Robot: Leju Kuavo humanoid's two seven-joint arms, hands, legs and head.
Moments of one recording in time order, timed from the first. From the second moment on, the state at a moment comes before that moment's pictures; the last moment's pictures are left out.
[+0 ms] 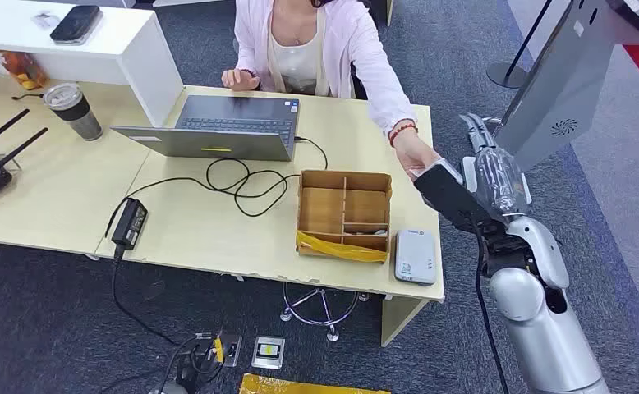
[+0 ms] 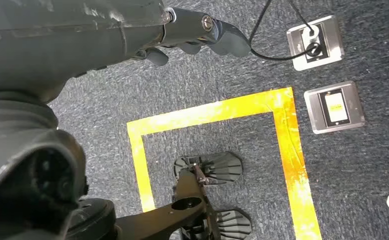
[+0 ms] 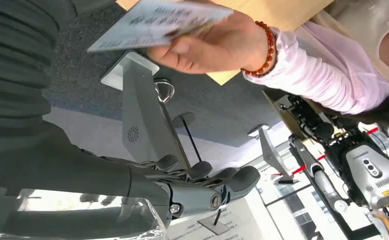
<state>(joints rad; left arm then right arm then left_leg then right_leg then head) -0.30 0.07 -0.88 -0.19 0.70 0.19 0.03 -0.54 -0.13 0.38 -1.45 0.61 0.04 0.23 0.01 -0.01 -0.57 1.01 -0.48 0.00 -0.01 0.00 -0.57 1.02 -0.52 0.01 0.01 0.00</state>
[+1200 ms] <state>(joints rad) -0.31 0.06 -0.90 -0.19 0.66 0.20 0.04 -0.56 -0.12 0.44 -1.32 0.58 -0.02 0.22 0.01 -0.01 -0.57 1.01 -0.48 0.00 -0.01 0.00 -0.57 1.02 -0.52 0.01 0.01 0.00</state>
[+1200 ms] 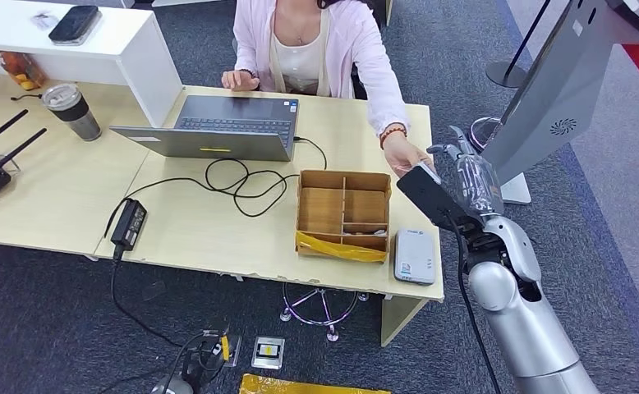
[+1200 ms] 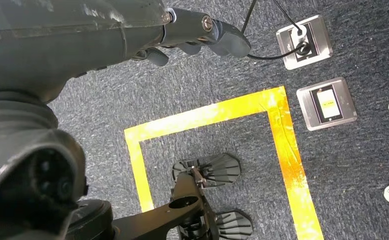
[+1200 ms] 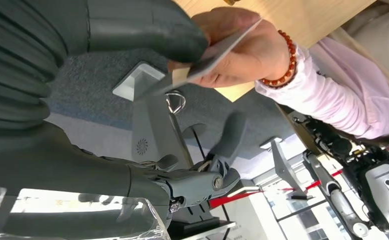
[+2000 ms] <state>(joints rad) -0.31 0.06 -0.90 -0.19 0.67 0.20 0.04 -0.57 -0.12 0.45 -1.32 0.52 -0.02 0.21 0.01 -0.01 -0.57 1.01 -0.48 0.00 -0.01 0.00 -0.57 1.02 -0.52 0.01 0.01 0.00</state>
